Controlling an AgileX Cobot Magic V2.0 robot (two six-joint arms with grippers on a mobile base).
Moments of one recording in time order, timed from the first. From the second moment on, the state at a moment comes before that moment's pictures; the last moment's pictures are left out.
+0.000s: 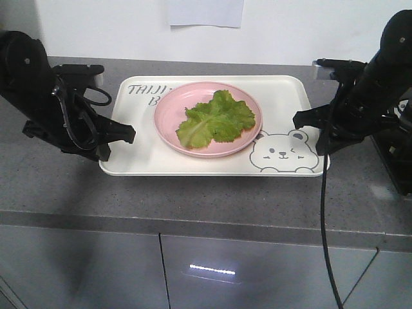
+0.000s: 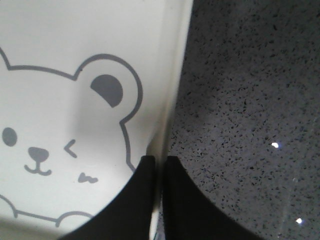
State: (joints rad) left arm -0.31 1.70 -1.49 -0.10 1.07 -0.11; right arm 0.11 1.81 -1.63 0.16 1.22 -0.04
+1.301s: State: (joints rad) left arm -0.31 1.70 -1.49 -0.10 1.07 -0.11; right arm 0.11 1.81 -1.63 0.16 1.22 -0.04
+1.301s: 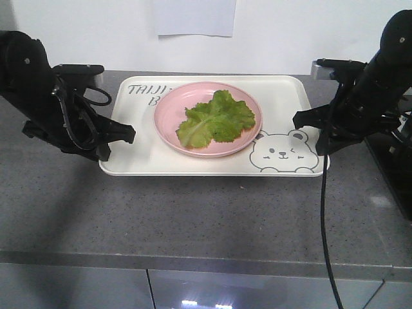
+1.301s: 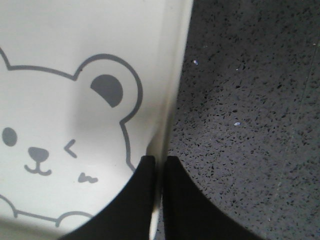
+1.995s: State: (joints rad) left arm -0.31 1.70 -1.49 -0.10 1.07 -0.11; right arm 0.11 1.81 -1.63 0.16 1.22 -0.04
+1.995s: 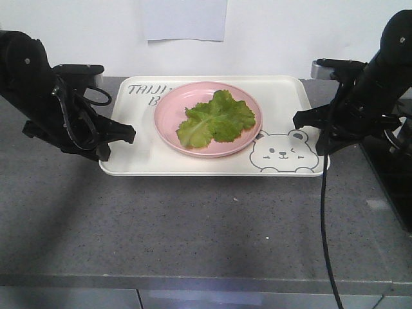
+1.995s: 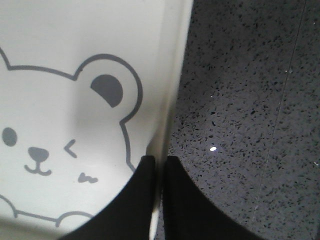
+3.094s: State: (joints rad) left arm -0.31 1.70 -1.49 -0.10 1.07 -0.11; right arm 0.11 1.81 -1.63 0.16 1.22 -0.04
